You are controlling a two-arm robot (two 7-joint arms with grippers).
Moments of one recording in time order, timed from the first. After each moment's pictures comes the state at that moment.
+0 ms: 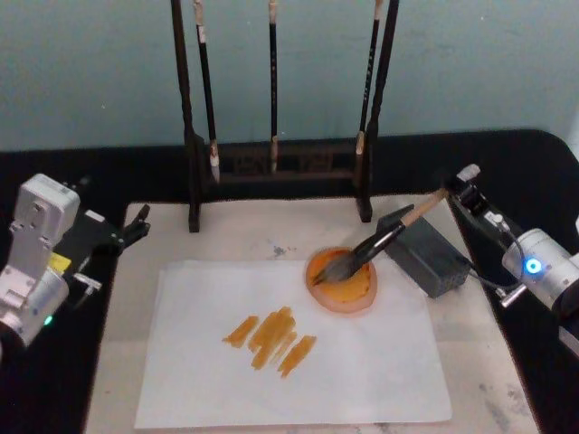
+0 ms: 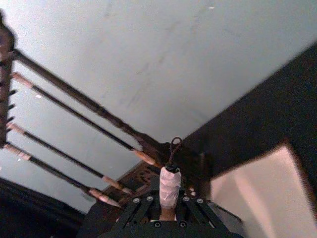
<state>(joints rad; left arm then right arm) -0.20 0.60 0.45 -1.41 -0.25 -0.12 0.03 0.30 0.39 -0.27 -1.20 1.29 0.21 0.32</state>
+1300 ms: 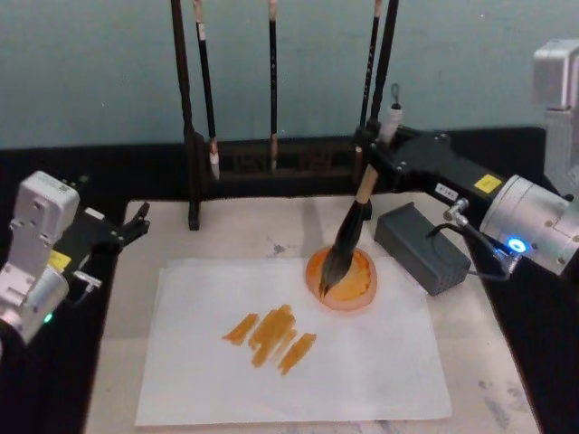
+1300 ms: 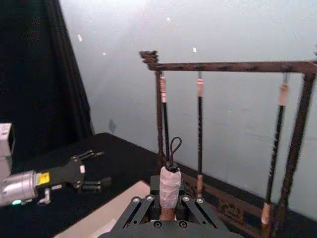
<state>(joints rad) -0.20 0.60 0.45 -1.41 -0.25 -0.12 0.03 0.31 0.66 -0.49 -1.72 0.79 0.10 0.32</state>
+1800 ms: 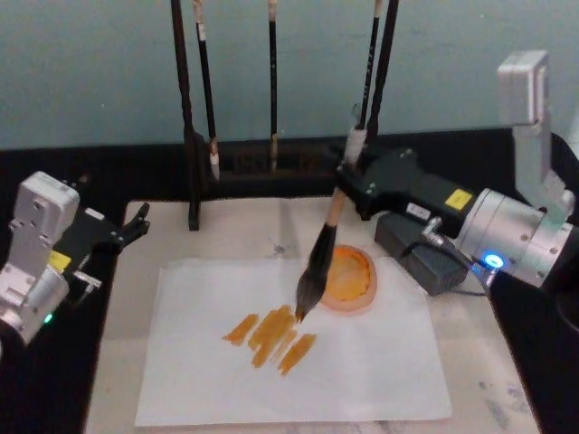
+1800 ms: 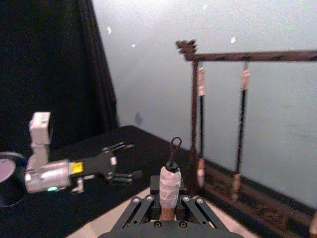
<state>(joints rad) -0.20 0.60 0.45 -1.41 -0.25 -0.12 0.03 0.31 0.62 -0.52 -1.73 0.76 0.13 0.39</state>
